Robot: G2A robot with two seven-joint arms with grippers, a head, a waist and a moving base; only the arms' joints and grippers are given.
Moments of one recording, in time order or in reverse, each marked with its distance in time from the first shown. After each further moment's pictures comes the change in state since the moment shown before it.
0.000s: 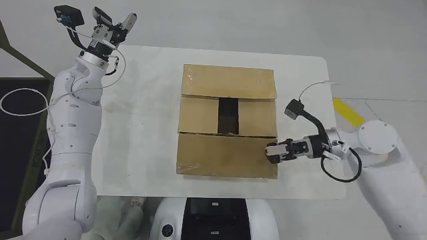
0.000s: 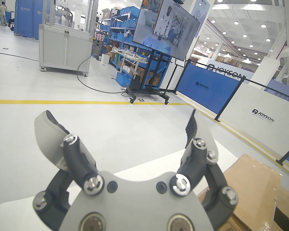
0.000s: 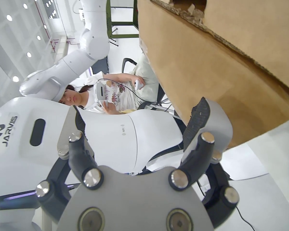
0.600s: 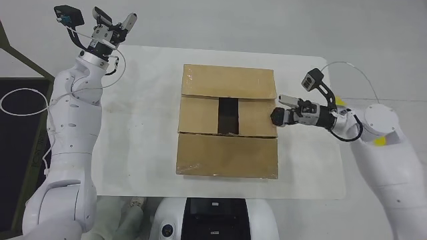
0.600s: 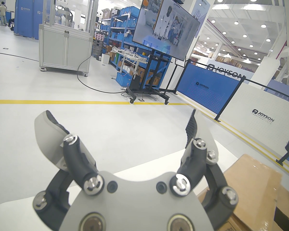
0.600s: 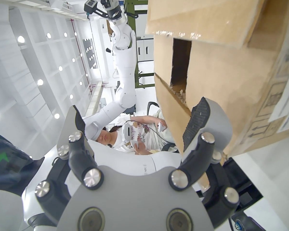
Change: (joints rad) left arm 0.000 0.000 0.000 0.000 0.000 0.000 0.000; right arm 0.179 -0.031 -0.066 0.296 0.147 -0.014 -0.225
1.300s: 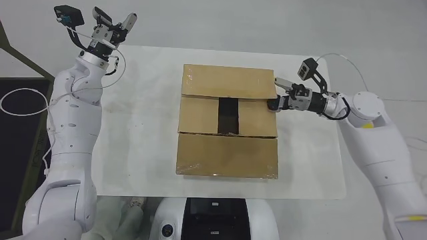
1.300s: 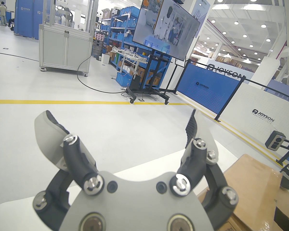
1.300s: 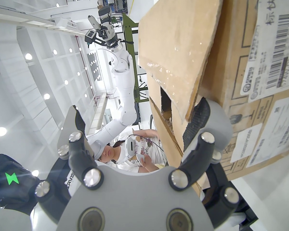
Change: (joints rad) left arm 0.000 0.000 0.000 0.000 0.000 0.000 0.000; right arm 0.178 -0.048 -0.132 0.238 0.064 -0.038 -0.037
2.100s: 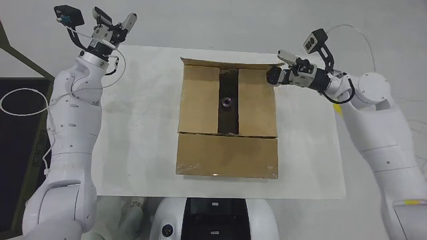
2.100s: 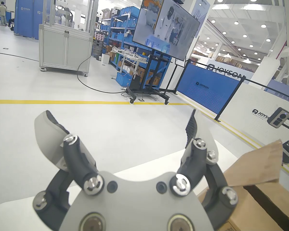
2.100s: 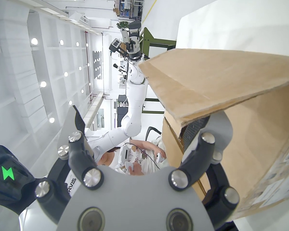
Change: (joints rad) left arm 0.000 0.000 0.000 0.000 0.000 0.000 0.000; right arm 0.139 -0.033 -0.018 0.016 0.019 -0.098 -0.079
